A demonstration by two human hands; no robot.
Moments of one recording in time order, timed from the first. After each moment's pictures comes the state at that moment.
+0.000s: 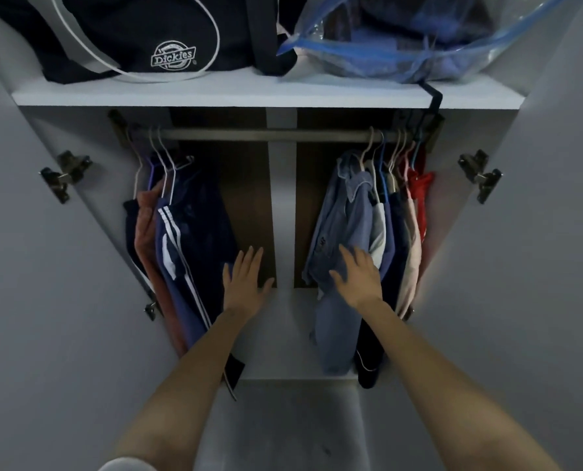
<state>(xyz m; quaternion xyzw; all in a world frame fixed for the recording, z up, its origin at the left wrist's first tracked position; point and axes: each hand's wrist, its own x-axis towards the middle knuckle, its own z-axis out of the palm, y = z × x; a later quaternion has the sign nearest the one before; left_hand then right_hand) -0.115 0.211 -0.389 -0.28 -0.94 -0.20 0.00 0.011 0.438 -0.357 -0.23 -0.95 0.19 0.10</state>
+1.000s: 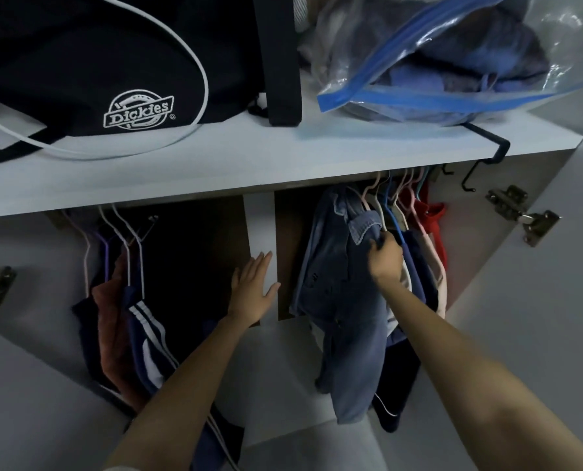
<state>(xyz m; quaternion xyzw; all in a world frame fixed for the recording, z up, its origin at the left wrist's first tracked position) -0.303 0.284 -0.379 -0.43 -0.86 -0.27 -0.02 -0.134 0.503 -0.297 -0.49 -0.75 0.33 0.30</state>
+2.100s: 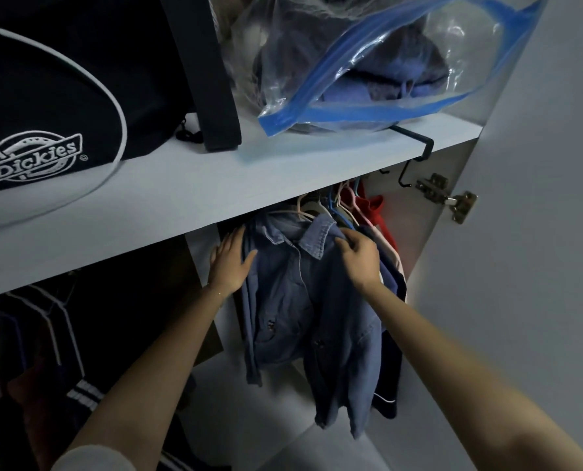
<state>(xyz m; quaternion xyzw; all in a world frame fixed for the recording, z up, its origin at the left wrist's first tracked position) -0.361 0.391 -0.334 -0.51 -0.79 -0.33 -0.02 -0.100 0.495 -0.274 -0.41 -0.74 0.35 0.40</state>
